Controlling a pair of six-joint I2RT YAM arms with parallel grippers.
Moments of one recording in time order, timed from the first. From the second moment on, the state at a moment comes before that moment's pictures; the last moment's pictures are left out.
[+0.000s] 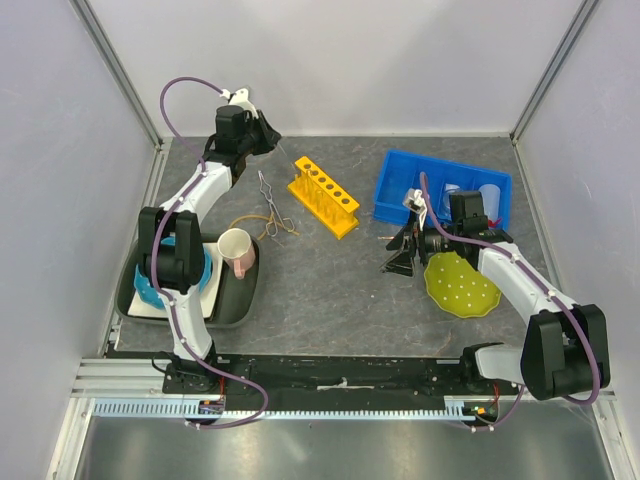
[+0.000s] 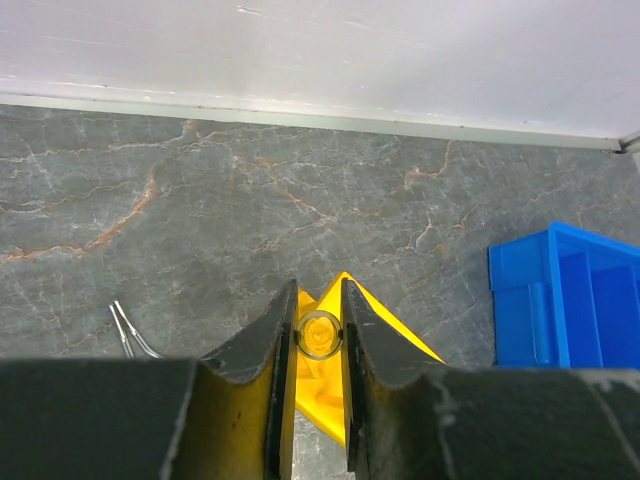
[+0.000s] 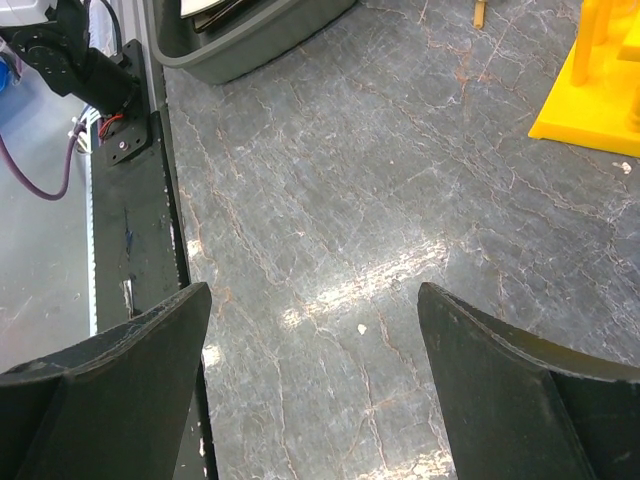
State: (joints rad) left arm -0.18 1.98 1.61 0.04 0.18 -0.38; right arm 0.16 1.28 0.80 -0.33 -1.12 -0.31
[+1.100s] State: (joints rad) left arm -0.18 1.98 1.61 0.03 0.22 -0.37; right arm 0.16 1.29 0.81 -0.34 -1.12 -0.33
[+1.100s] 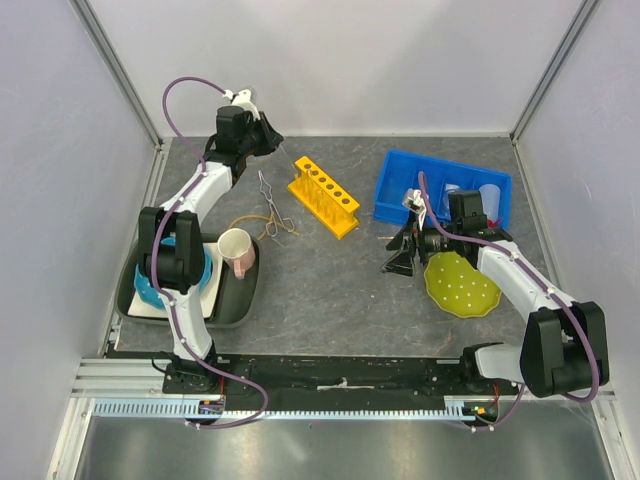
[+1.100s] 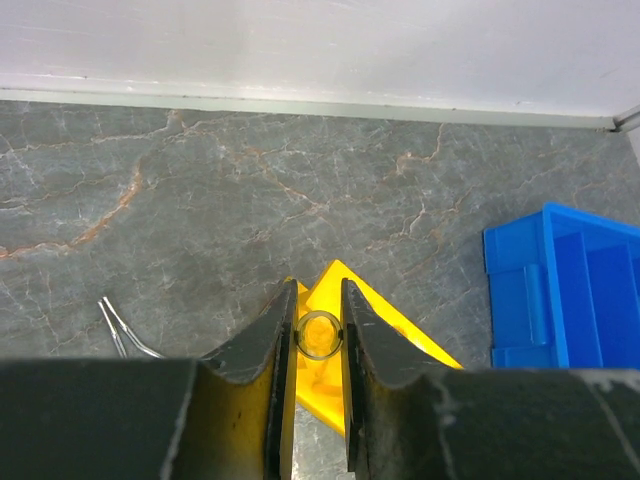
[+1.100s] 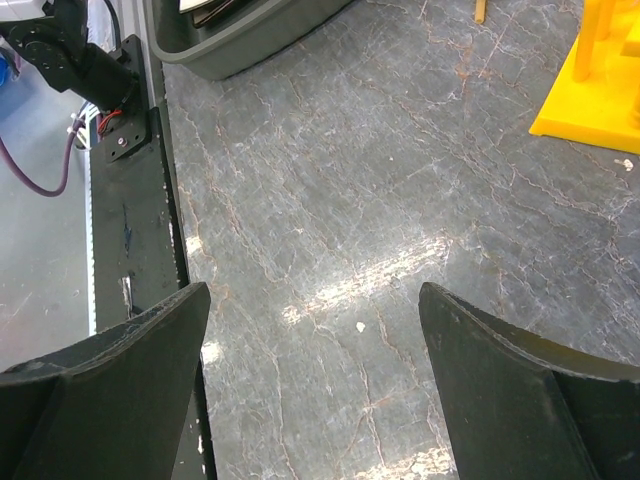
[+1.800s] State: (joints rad) left arm -0.31 2.06 1.73 -0.12 0.08 -0.11; right arm 0.16 1.29 0.81 -0.36 -1.12 -0.35
